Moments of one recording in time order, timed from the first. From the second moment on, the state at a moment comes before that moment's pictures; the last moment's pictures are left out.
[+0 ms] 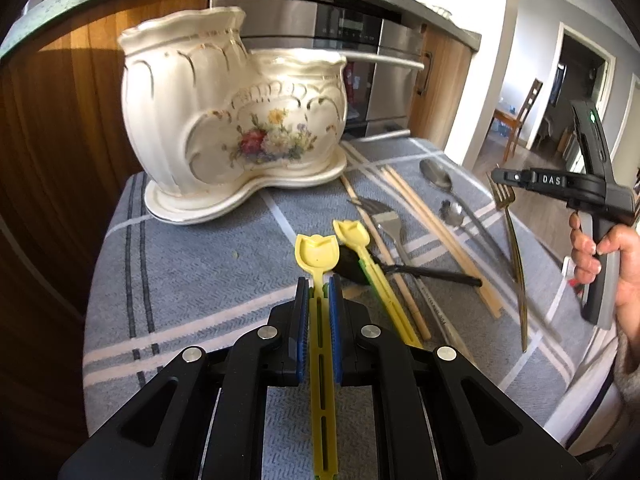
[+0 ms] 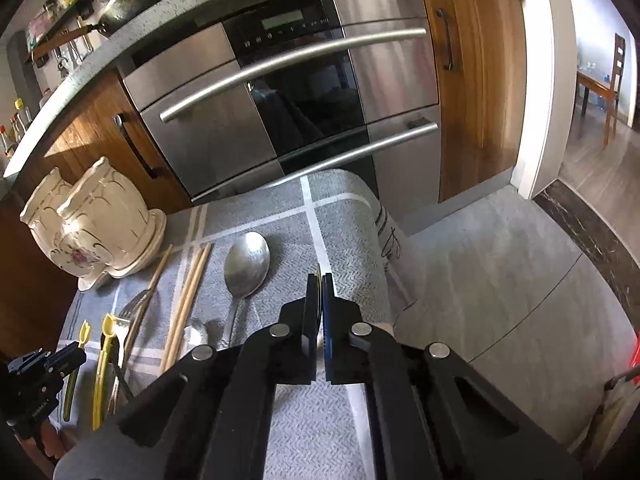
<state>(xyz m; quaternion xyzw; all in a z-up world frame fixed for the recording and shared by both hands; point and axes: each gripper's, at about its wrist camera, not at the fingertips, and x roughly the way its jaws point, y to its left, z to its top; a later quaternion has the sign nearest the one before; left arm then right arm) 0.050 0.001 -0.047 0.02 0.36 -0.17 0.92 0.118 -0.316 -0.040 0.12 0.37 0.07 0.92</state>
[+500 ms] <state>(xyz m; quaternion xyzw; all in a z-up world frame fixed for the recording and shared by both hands) 0.035 0.015 0.009 0.01 0.30 -0.16 0.94 0.055 -0.309 0.055 0.08 0.21 0.03 0.97</state>
